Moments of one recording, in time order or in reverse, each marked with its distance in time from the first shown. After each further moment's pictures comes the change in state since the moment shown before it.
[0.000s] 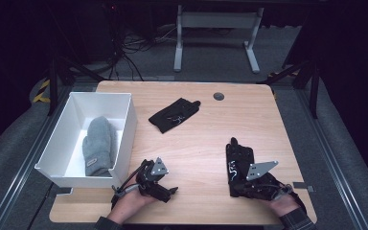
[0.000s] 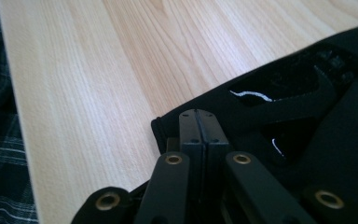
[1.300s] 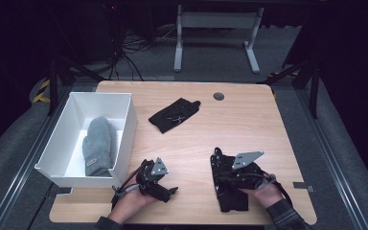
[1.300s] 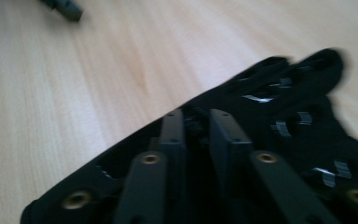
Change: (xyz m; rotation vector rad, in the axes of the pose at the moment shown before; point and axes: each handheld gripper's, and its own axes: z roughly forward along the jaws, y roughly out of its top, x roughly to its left) left arm 0.000 0.000 0.000 -0.002 0.000 0.000; right arm -0.009 0.039 0.022 -0.091 -0.028 -0.007
